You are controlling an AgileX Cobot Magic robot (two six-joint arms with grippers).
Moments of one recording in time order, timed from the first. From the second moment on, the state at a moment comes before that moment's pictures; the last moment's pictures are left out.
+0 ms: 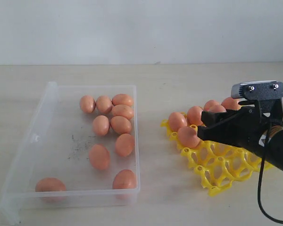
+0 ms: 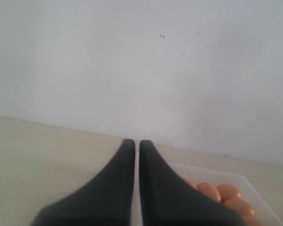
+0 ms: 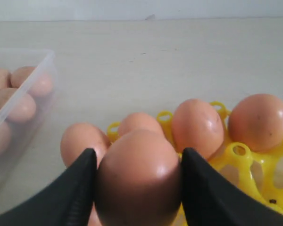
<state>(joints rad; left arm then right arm) 0.01 0.00 0.00 -0.39 0.02 0.19 0.39 1.66 -0.38 -0.02 -0.80 0.19</state>
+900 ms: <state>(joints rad) 0.01 0.00 0.00 -0.39 0.02 0.19 0.34 1.83 -0.43 -0.13 -0.87 0.17</state>
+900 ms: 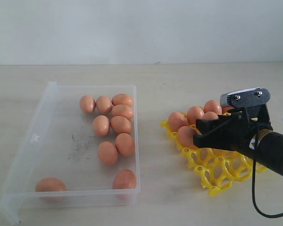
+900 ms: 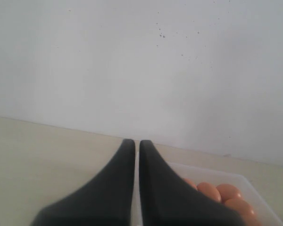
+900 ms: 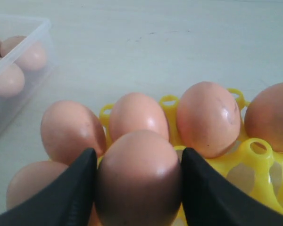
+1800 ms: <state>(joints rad) 0.01 0.00 0.00 -0.39 0.02 0.19 0.37 1.58 -0.45 -0.27 -0.84 0.29</state>
